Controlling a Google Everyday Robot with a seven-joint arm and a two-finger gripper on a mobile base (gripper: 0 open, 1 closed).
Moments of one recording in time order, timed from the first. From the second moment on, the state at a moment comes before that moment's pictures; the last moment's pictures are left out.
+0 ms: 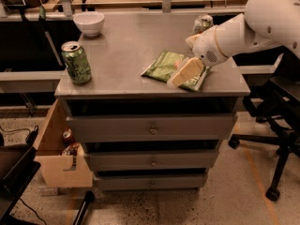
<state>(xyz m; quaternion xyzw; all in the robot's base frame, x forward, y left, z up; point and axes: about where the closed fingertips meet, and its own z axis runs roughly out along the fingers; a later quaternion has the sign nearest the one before) 0.642 -0.092 0.890 -0.53 0.74 0.16 0.39</state>
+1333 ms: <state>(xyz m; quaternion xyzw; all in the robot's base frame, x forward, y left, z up) 0.669 -0.061 0.833 -0.51 0.77 0.16 0.34</state>
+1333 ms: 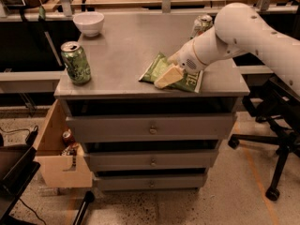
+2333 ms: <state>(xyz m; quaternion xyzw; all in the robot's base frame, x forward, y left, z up) 0.669 -0.061 0.836 -0.51 0.77 0.16 0.34</state>
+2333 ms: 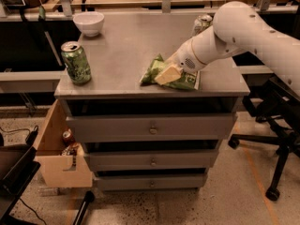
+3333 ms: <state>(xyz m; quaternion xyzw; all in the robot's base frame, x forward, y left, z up) 0.669 -0.061 0.837 -0.51 0.77 0.16 0.34</state>
